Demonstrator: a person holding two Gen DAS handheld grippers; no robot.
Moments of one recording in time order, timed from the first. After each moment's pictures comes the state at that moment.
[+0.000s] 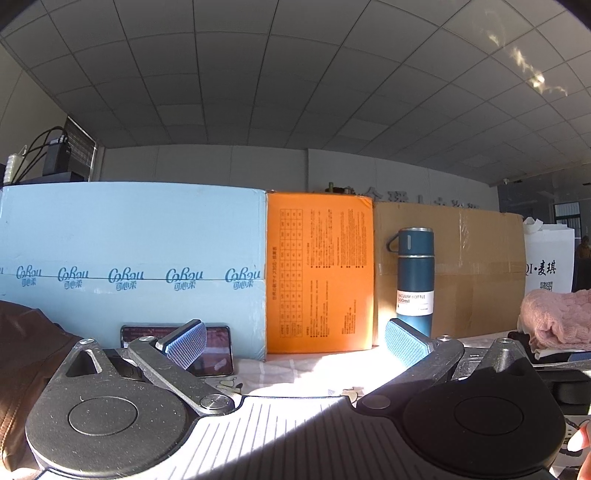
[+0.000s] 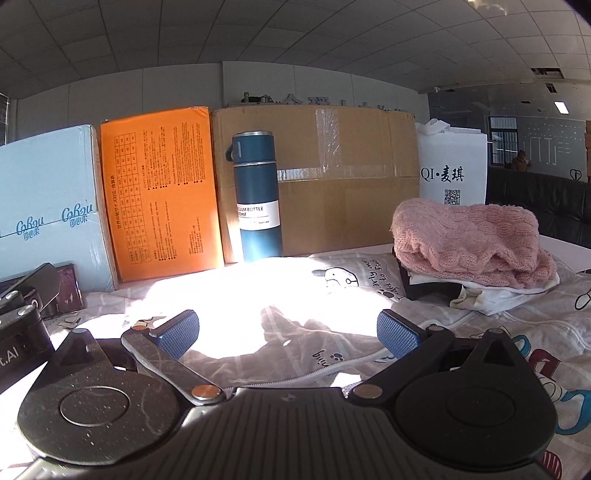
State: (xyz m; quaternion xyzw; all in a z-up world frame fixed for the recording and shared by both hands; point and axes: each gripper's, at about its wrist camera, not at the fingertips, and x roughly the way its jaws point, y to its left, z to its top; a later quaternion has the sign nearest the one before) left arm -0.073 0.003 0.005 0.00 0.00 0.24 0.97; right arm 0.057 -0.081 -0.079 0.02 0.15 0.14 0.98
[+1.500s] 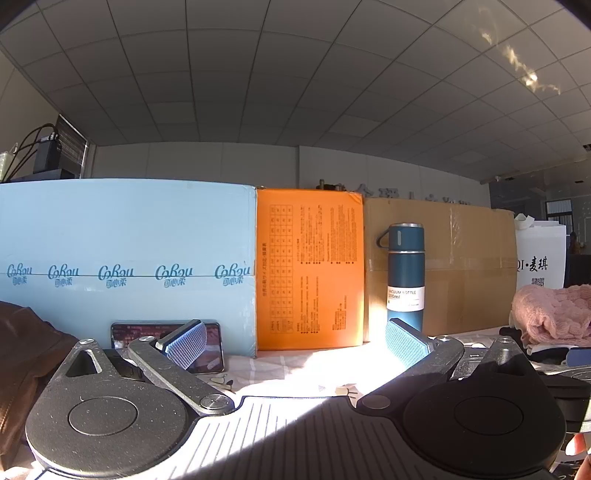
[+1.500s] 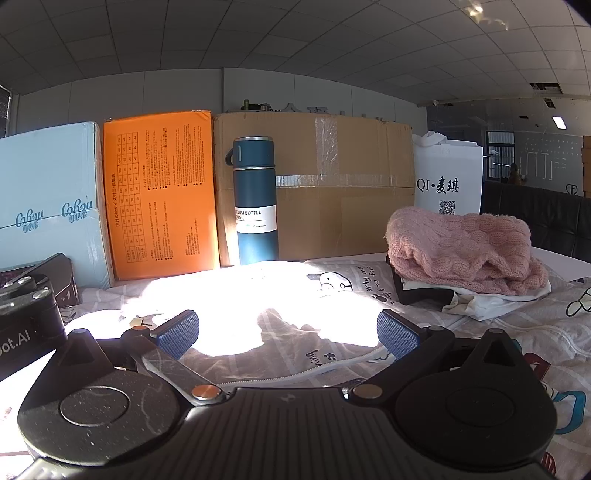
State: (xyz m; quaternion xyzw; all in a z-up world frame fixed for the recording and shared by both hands) left arm -0.072 0.001 0.004 0.00 0.00 0.23 0.97; right arm 0.049 -0.080 -0.084 0.00 0.13 0.13 0.98
